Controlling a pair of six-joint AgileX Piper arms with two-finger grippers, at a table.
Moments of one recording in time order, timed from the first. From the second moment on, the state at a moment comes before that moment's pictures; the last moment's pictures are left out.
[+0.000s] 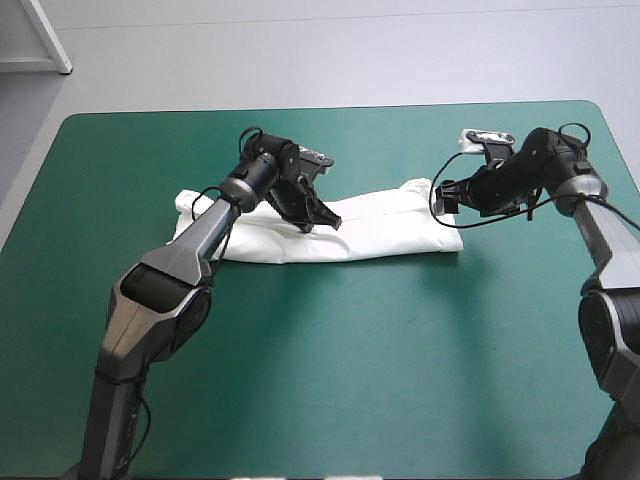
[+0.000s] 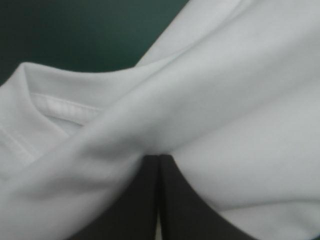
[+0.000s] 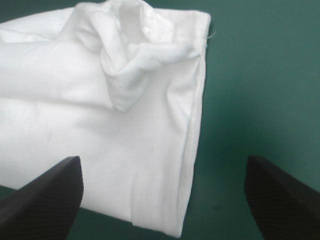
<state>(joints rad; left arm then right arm) -0.47 2.29 -2.15 -0.10 1.24 0.11 0.04 1.88 -1.58 0.38 0.97 -0.24</state>
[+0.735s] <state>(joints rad) -0.47 2.31 -2.15 -0.11 1.22 0.08 0.04 2.05 -1.59 0.65 0.88 -0.30</state>
